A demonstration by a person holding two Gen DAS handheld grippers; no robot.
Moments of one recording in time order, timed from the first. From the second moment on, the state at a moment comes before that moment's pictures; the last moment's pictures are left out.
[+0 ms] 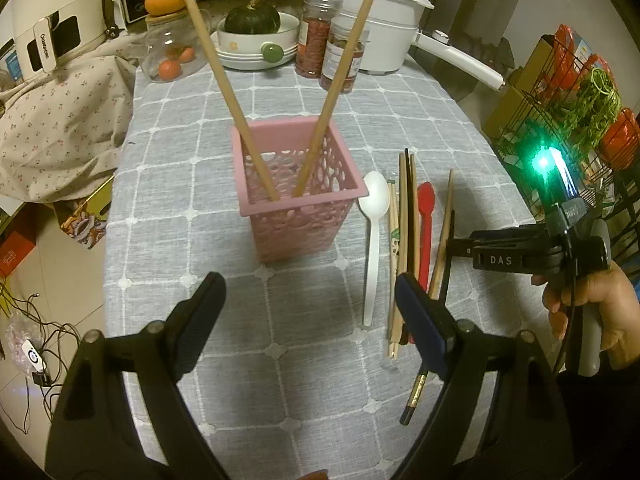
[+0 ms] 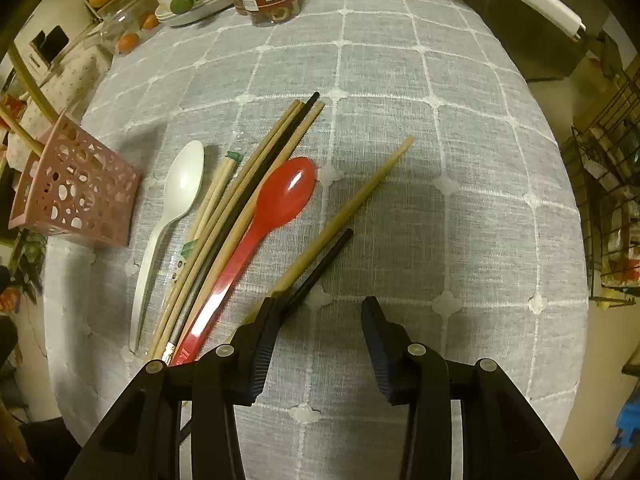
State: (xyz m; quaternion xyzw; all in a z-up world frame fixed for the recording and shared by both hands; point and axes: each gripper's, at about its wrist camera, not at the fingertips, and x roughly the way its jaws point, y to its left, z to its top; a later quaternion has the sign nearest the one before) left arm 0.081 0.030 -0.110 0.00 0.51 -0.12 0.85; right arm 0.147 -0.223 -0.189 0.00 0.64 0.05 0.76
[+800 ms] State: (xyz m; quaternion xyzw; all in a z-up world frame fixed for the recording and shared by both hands) left arm 0.068 -0.030 -0.119 0.07 0.51 -0.19 0.84; right arm 0.137 -0.244 -0.194 0.03 0.64 0.05 0.76
